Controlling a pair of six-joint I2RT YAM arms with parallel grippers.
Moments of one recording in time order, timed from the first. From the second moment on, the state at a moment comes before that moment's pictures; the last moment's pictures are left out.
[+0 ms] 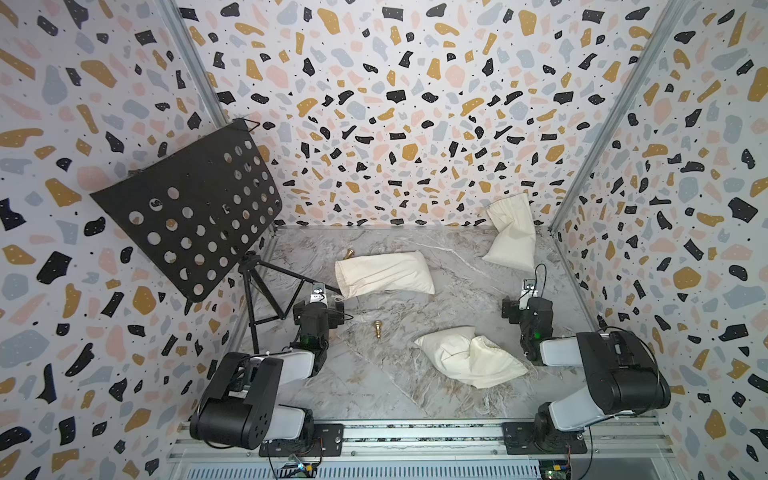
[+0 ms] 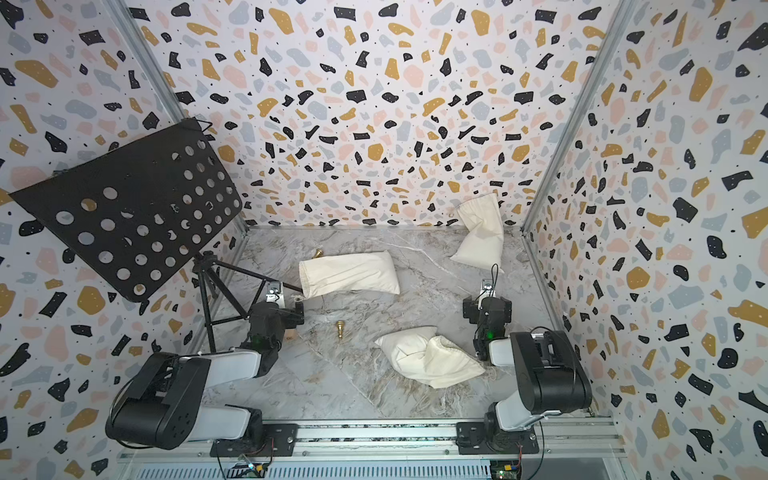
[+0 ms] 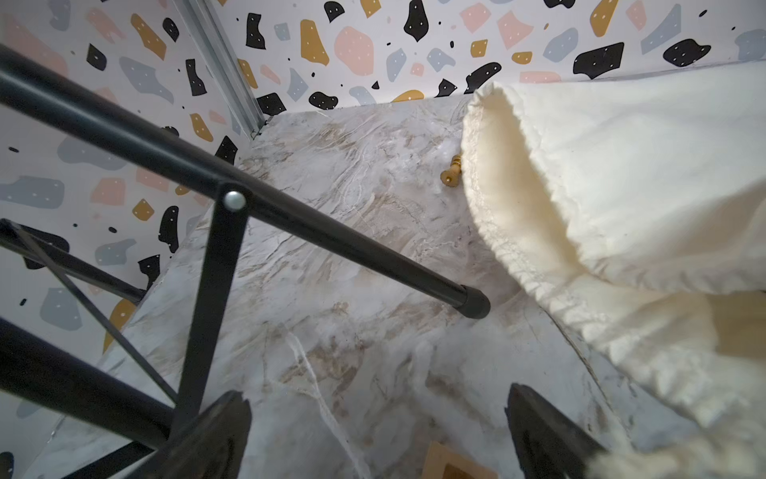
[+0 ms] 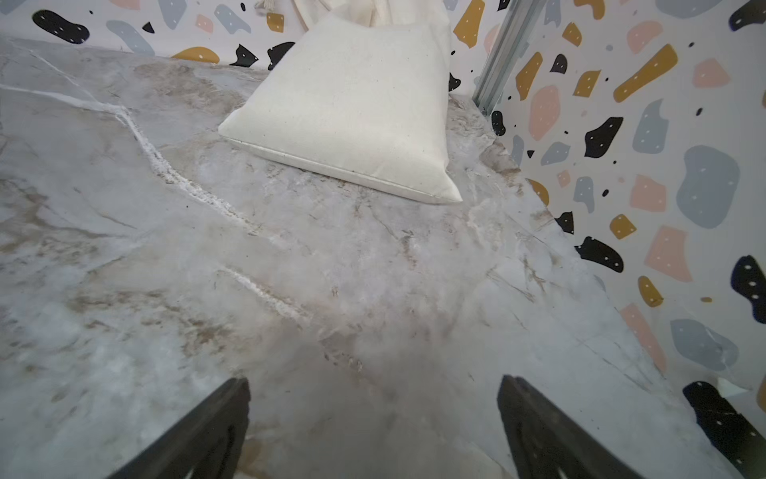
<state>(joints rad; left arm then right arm) -0.17 1.38 0.29 0.68 -0.32 0.01 0.07 1.53 0.34 0.78 0.25 -0.08</state>
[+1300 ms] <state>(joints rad) -0.17 0.99 0.59 0.04 -0.15 -0.57 0.38 1.04 0.51 0.18 0.23 0.01</state>
